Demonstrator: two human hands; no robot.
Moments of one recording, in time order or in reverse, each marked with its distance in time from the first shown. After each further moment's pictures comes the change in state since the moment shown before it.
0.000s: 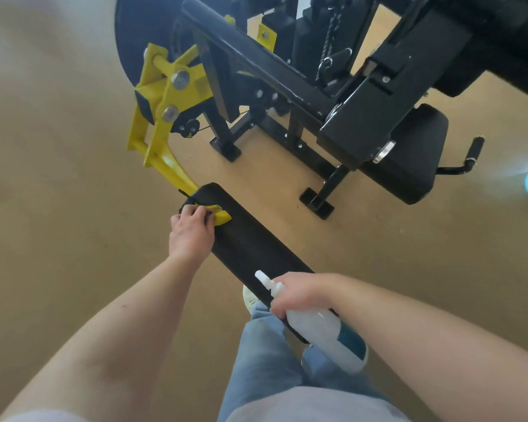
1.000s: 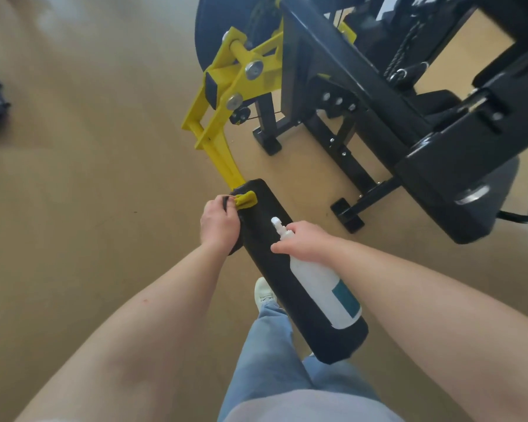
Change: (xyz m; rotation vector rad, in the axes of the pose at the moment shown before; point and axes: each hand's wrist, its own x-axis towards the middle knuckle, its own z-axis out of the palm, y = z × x) left_hand 0.015 -0.019 -0.012 -0.544 0.148 -0.307; right_hand 0.063 -0.081 -0.064 -0.031 0.351 -0.098
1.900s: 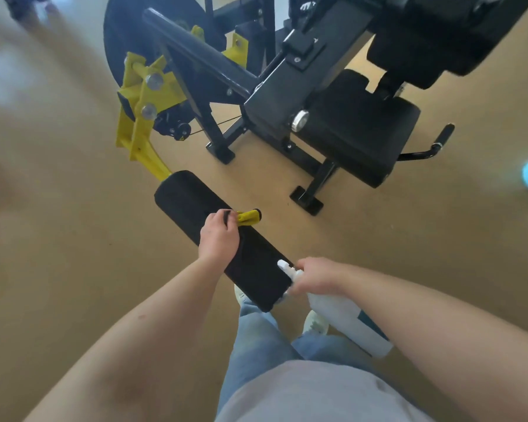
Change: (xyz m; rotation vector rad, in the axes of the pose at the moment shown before) left_hand -0.180 0.045 0.096 0.163 -0.131 0.222; right_hand -0.157 0.212 0.036 -0.005 -0.085 0.125
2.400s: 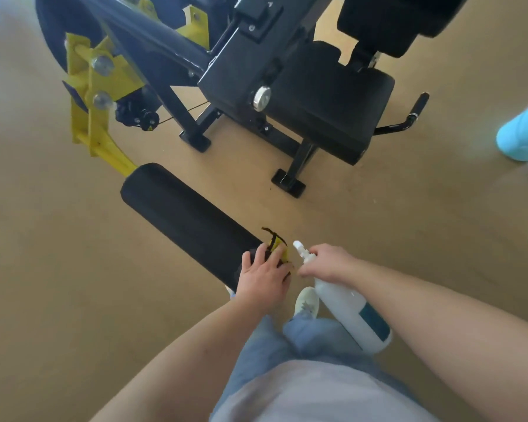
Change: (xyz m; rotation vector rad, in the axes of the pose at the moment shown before) left_hand -0.094 -0.017 0.109 0.808 -0.403 0.689; right_hand 0.001 0.060 0.000 0.190 0.191 0.157
